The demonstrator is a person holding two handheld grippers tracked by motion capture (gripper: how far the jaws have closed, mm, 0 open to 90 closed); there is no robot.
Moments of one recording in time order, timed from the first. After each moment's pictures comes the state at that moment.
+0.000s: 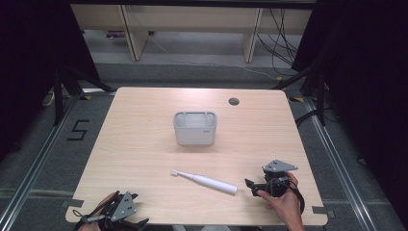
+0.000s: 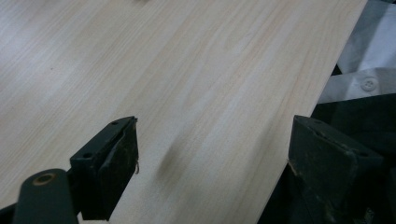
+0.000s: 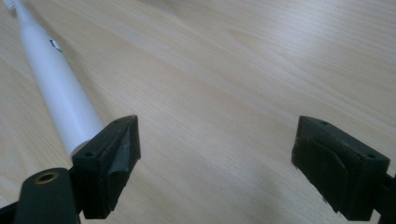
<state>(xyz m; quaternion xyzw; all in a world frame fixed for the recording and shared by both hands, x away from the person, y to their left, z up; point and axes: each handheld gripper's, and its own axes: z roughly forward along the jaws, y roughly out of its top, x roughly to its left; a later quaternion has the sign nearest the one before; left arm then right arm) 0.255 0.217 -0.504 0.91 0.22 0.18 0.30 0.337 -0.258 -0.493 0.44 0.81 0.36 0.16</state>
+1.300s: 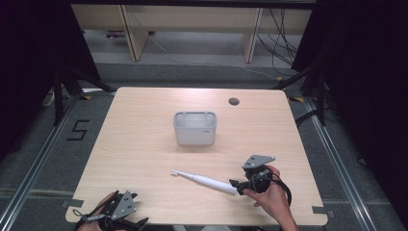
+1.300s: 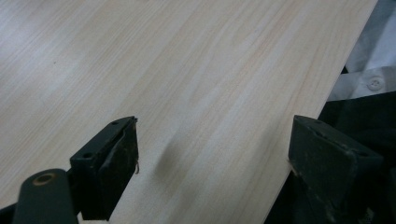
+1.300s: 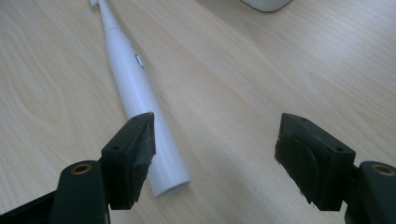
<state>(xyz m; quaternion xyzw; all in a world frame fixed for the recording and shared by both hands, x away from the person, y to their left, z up) 0.257 0.219 -0.506 0.91 0.23 0.18 0.31 0.345 -0.207 -0.466 0.34 0.87 0.33 0.13</state>
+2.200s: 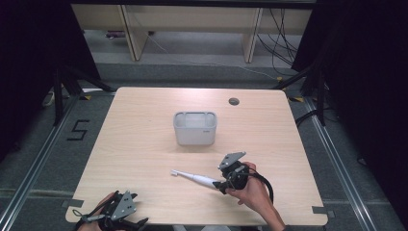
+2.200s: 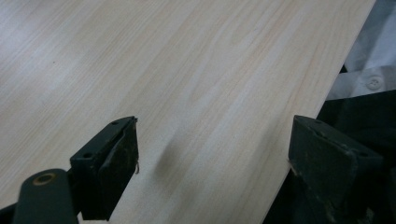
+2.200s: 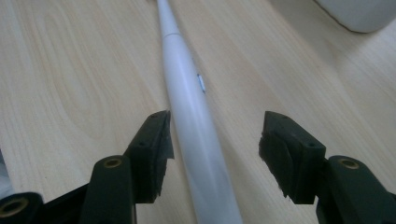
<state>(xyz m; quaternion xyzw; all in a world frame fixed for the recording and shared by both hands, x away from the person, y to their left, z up) 0.257 0.220 -0.506 0.91 0.23 0.18 0.30 0.358 -0.149 -0.465 0.27 0.92 0.28 0.09</state>
